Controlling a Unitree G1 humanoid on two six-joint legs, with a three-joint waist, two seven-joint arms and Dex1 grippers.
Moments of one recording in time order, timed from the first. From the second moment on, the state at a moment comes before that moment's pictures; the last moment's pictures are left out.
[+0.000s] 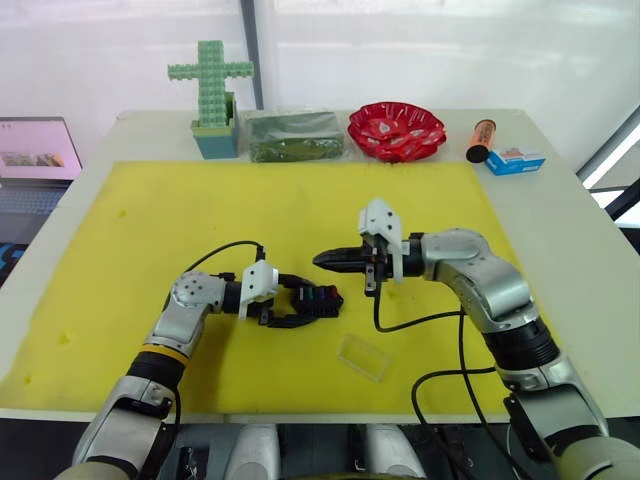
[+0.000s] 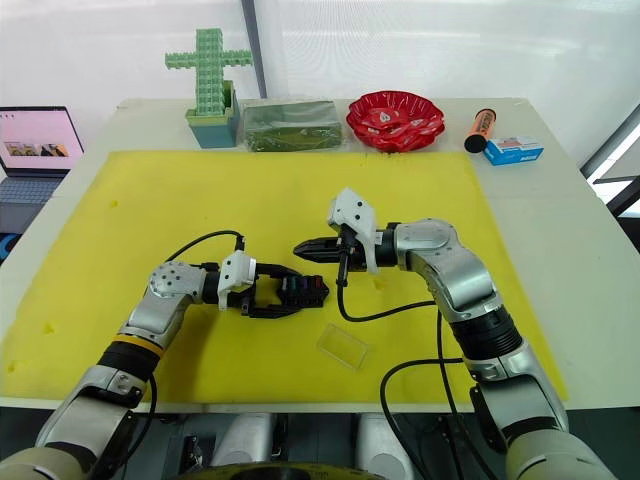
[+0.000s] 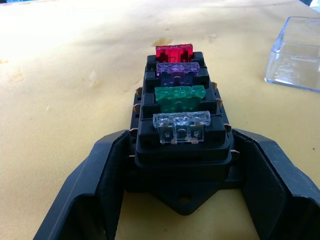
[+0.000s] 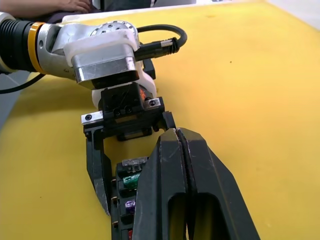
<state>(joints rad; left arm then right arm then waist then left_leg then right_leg) -0.45 0.42 -0.21 0.42 -0.21 -0.25 -1.33 -0.59 -0.48 0.23 -0.11 0.35 0.55 1.06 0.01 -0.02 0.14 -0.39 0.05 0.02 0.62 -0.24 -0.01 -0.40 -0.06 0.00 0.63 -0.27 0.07</state>
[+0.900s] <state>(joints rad) -0.40 0.45 -0.20 0.39 -0.23 -0.25 -1.32 -0.02 -0.79 0.00 -0.64 0.51 0.58 1.07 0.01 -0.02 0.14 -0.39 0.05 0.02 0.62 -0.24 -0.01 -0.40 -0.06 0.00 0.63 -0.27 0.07</state>
